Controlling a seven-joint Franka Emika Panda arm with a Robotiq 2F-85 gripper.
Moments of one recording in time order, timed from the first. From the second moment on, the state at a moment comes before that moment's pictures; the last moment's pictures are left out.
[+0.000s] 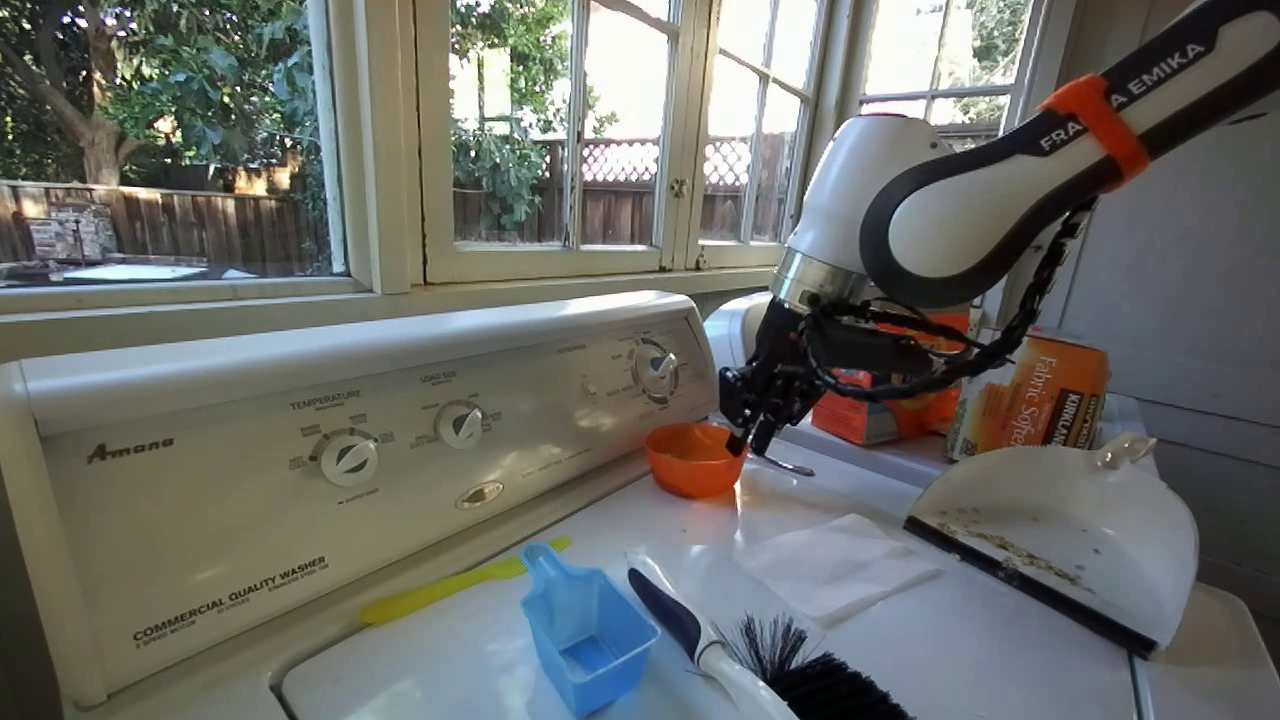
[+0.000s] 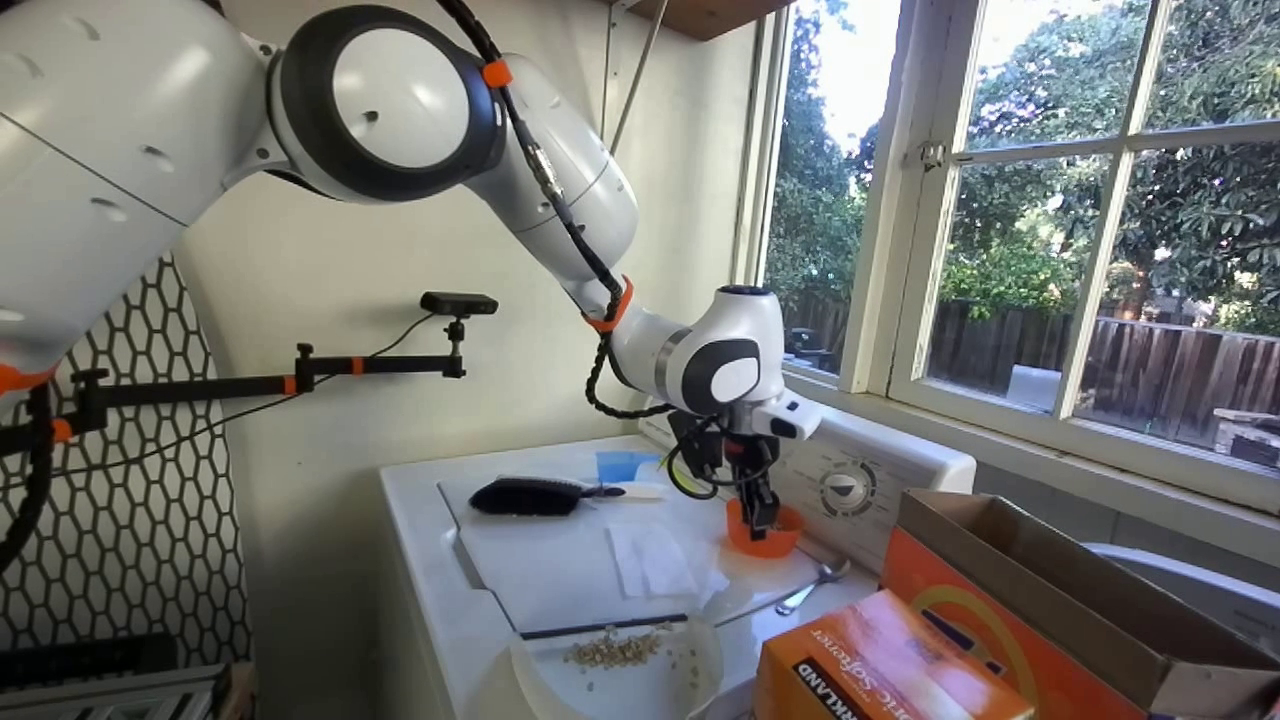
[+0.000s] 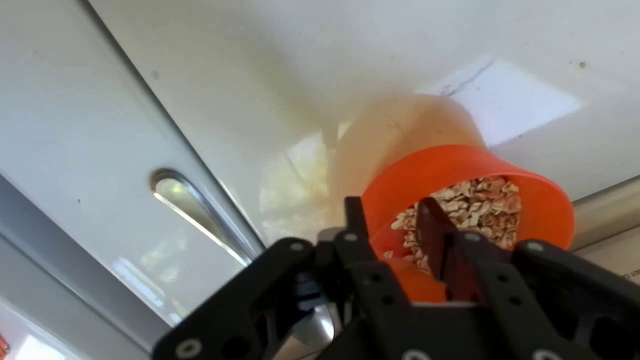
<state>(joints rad) 0.35 0.62 0.00 -1.66 0.00 2.56 0.49</state>
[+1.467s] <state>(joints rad) 0.20 0.59 0.20 -1.72 0.08 2.51 0.03</state>
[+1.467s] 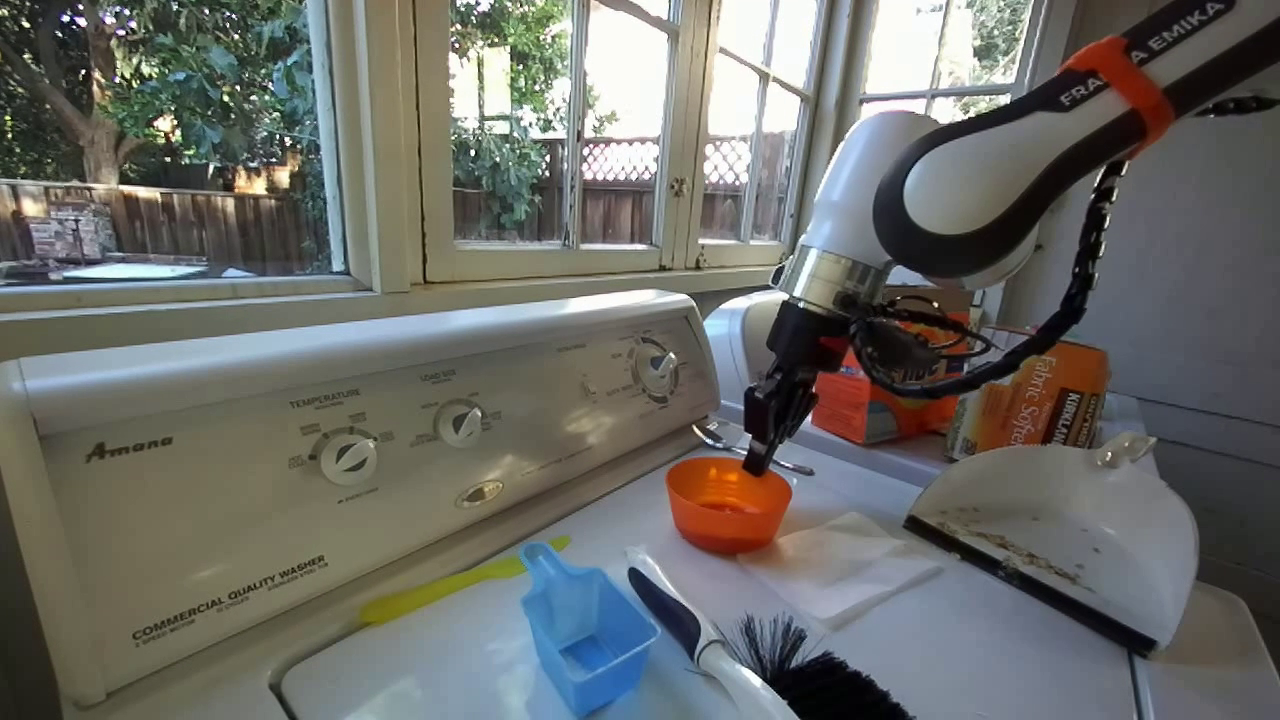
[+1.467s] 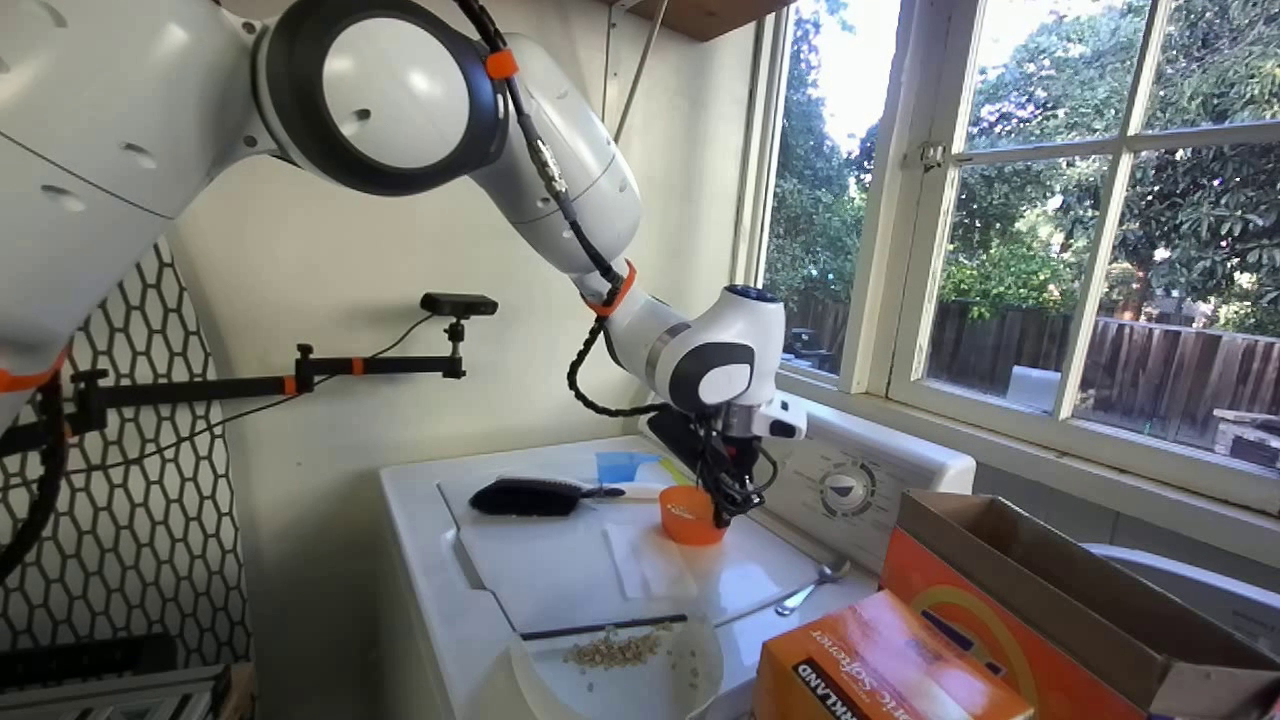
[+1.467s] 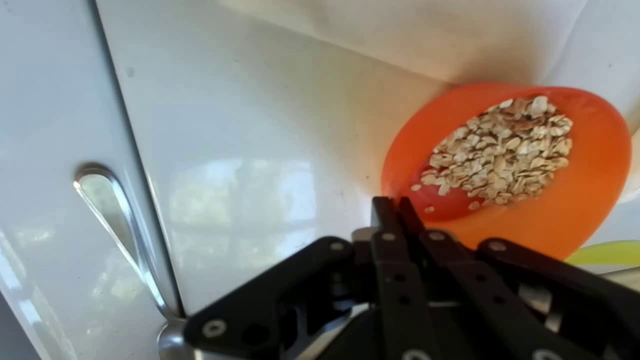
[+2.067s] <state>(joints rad) 0.16 0.52 0.26 -1.83 0.11 2.50 -0.14</state>
